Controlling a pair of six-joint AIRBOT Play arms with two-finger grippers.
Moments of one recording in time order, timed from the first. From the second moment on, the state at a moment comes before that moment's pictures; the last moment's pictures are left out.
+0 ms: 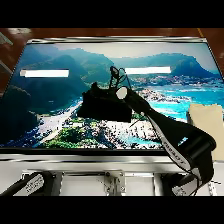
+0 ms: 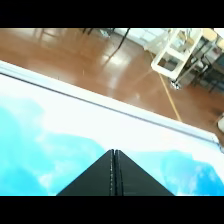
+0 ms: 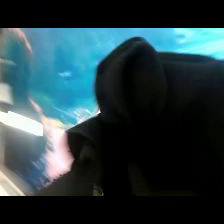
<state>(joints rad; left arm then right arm) 0.37 -1.09 1.60 0.68 -0.92 -1.33 0.62 -1.76 1.43 -0.66 0.44 1.58</state>
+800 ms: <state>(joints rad) 0.38 -1.08 1.56 0.69 -0.95 -1.30 0.16 -1.64 1.42 -1.15 1.16 1.64</state>
